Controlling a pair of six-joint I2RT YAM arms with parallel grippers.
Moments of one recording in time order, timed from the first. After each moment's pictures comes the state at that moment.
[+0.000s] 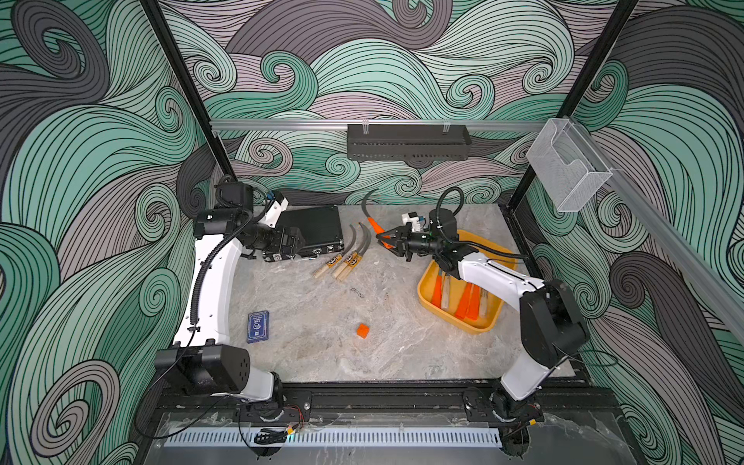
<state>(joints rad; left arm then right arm) 0.10 1.46 1.70 -1.28 0.36 0.24 0.45 1.64 1.13 0.20 -0.77 1.35</state>
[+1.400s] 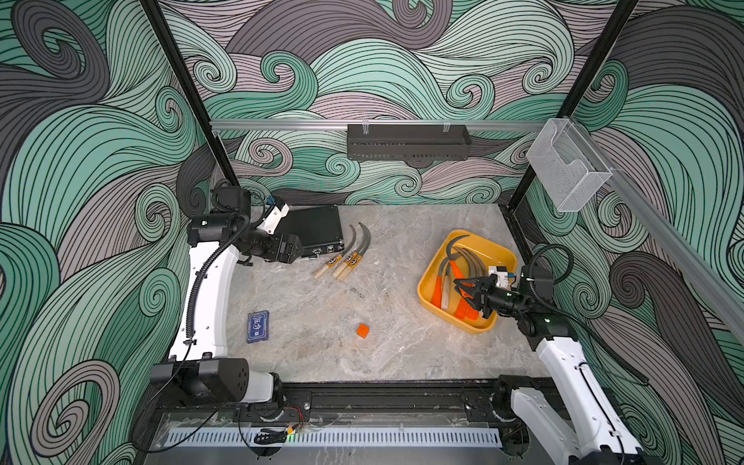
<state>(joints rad) 0.10 1.41 1.69 -1.33 0.37 0.31 -0.05 0.85 0.61 -0.38 -0.84 1.19</state>
